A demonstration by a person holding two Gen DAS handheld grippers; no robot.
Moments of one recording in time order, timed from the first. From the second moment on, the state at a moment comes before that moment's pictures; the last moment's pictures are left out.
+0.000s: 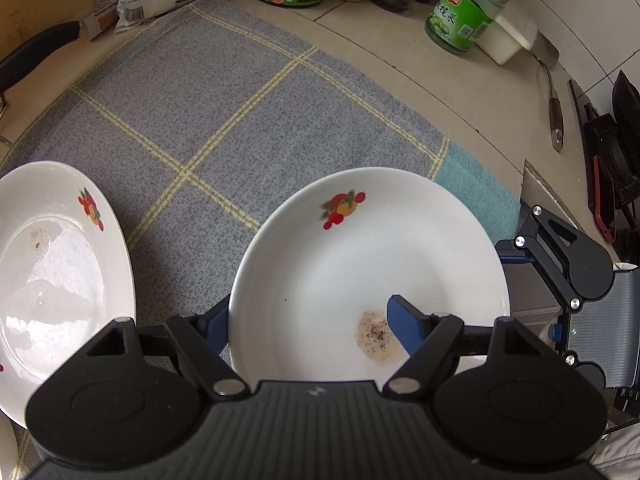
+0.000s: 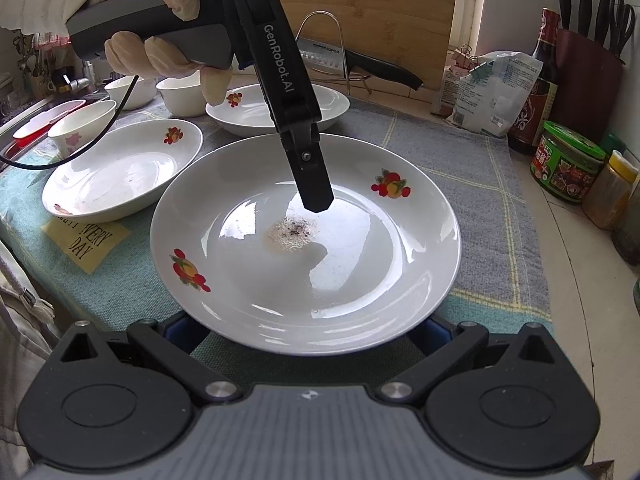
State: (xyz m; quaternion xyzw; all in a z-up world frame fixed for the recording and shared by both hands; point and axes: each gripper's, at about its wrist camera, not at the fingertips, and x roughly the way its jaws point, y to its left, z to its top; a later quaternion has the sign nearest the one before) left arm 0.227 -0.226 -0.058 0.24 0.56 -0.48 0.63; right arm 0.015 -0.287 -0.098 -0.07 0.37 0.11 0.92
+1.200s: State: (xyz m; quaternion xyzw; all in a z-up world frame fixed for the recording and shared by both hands) left arm 0.294 -0.287 -0.049 0.21 0.53 -0.46 0.68; right arm 0.094 -0.347 -0.090 -0.10 0.36 0.14 0.92
